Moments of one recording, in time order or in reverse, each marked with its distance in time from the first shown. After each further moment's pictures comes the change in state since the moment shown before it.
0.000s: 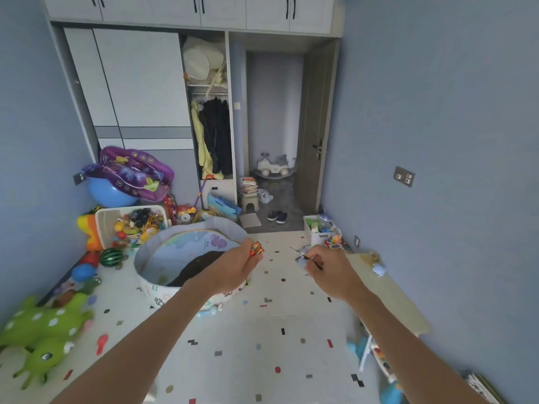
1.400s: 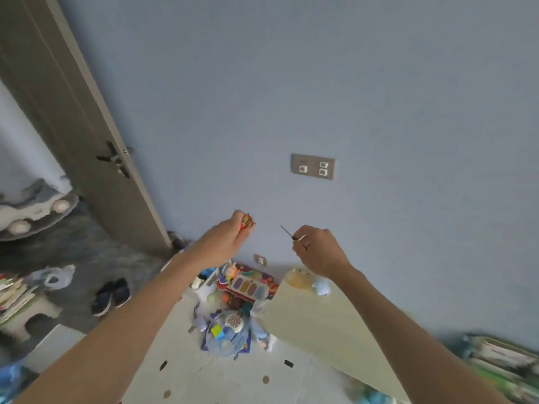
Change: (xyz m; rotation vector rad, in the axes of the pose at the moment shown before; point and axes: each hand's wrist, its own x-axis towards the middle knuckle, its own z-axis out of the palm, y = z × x) left_hand 1.071 0.028 0.125 0.046 -0.384 0.894; right_hand 0.714 0.456 0.005 -0.085 0.483 0.850
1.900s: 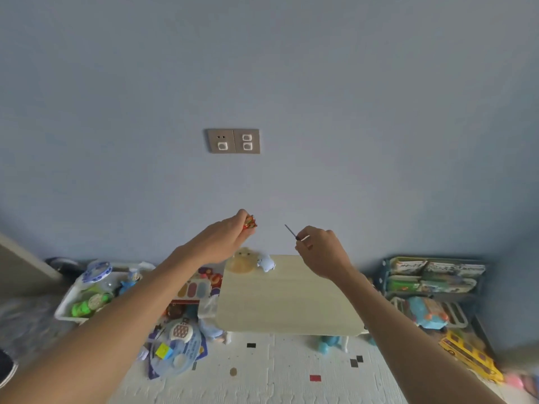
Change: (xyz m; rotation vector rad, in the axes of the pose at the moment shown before) left_hand 0.162 0.003 0.106 -0.004 -0.321 0.442; right_hand 0.005 0.093 0.011 -0.068 0.206 0.498
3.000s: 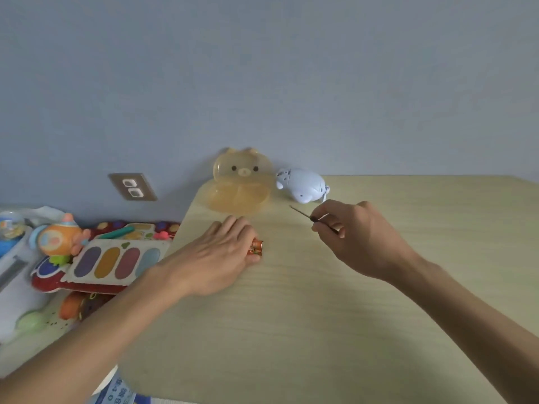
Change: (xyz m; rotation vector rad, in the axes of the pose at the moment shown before) left_hand 0.211 -0.371 0.623 0.428 -0.003 0.154; right_hand 0.260 0.390 0.550 -0.035 0.107 -0.380
